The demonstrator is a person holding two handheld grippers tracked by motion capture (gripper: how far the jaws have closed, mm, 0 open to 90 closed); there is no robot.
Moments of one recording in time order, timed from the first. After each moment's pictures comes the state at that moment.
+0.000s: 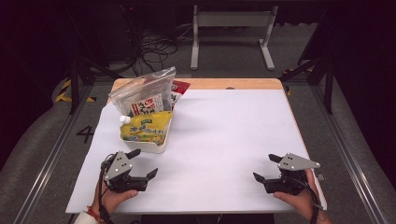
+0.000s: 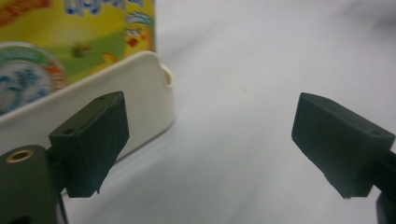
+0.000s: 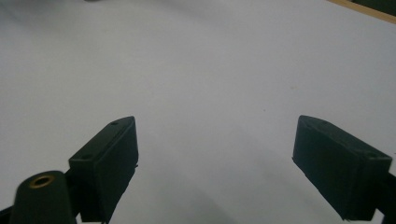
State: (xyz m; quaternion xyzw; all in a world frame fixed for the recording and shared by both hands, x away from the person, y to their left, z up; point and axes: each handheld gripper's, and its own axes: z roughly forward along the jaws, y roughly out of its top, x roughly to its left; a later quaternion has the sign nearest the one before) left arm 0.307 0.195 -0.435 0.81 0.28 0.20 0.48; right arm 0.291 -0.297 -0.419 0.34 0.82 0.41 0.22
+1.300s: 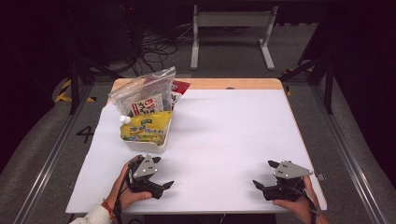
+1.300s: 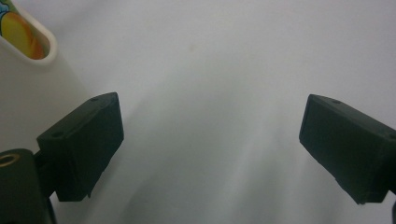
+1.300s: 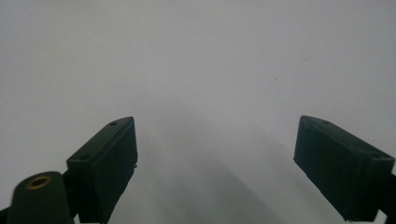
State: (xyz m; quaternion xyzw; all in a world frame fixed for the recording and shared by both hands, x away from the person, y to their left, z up) left arm 0.324 0.157 -0.460 0.87 0.22 0.13 0.41; right arm 0.284 -0.294 -0.442 0.32 0.84 0.37 0.23
